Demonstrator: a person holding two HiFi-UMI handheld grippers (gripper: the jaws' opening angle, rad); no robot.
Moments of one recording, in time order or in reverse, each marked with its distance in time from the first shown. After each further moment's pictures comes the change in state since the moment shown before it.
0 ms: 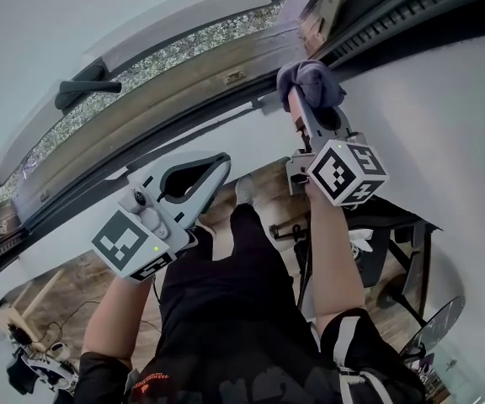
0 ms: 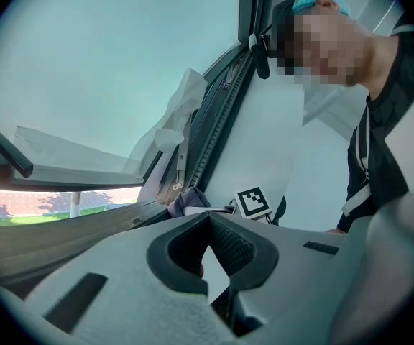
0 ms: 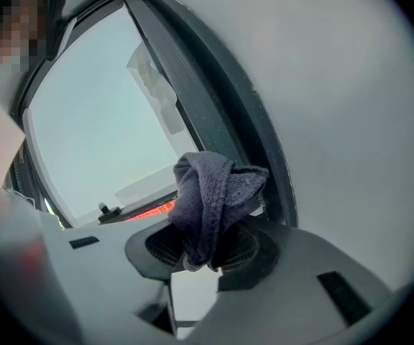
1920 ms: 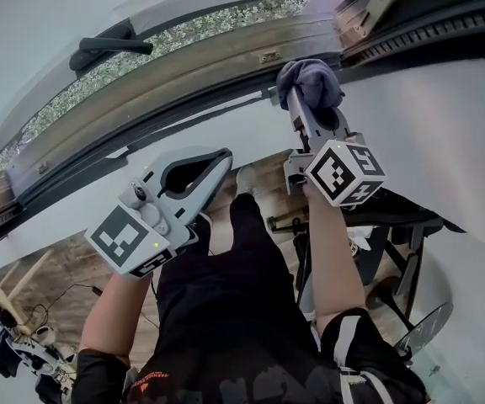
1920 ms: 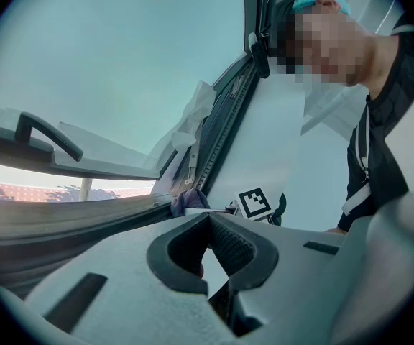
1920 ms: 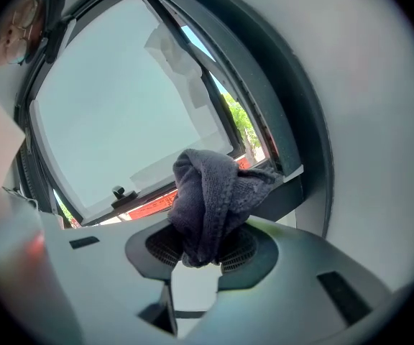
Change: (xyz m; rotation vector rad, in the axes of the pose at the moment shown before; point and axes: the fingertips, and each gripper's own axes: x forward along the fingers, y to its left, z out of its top) left arm -0.053 0.009 -0.022 -0.042 -0.027 0.055; right arm 0.009 0.051 -0.046 -0.008 0.063 0.050
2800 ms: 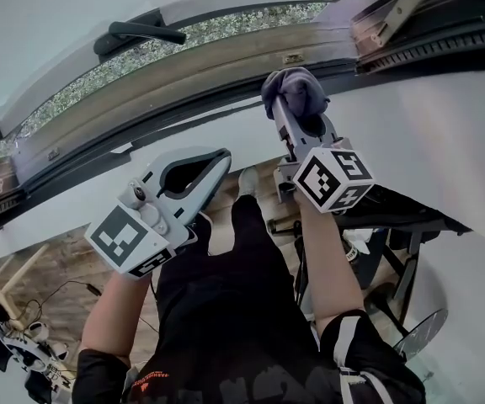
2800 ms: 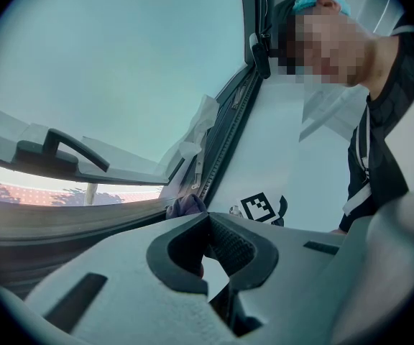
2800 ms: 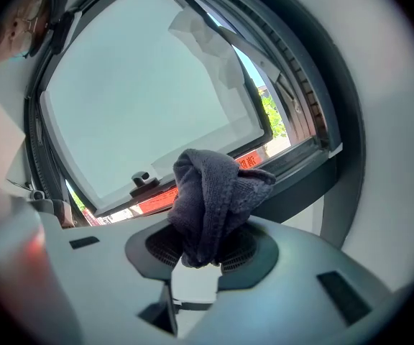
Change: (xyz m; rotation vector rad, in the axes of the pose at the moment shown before) left arm -0.043 0.008 0.006 -0.003 -0.038 0.037; right arm 0.012 0.061 -0.030 -0.033 0.061 0.071
